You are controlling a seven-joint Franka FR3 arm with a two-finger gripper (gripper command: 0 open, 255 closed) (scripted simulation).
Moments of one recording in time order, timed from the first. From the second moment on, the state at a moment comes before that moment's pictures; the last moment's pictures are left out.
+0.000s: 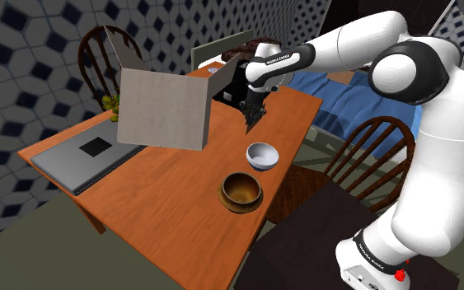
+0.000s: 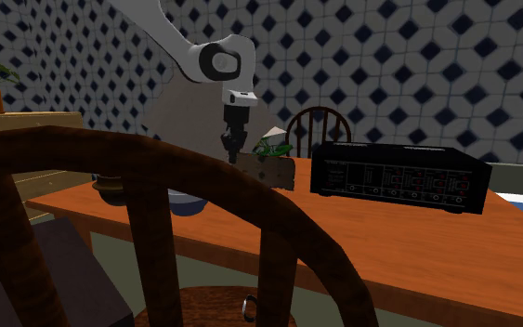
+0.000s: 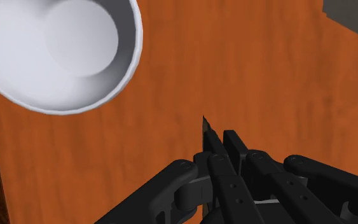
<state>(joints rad) -0.05 0.45 -0.04 -1.75 0.13 2.15 1.04</state>
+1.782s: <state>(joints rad) 0.01 0.20 -0.02 -1.81 0.10 1.97 1.14</state>
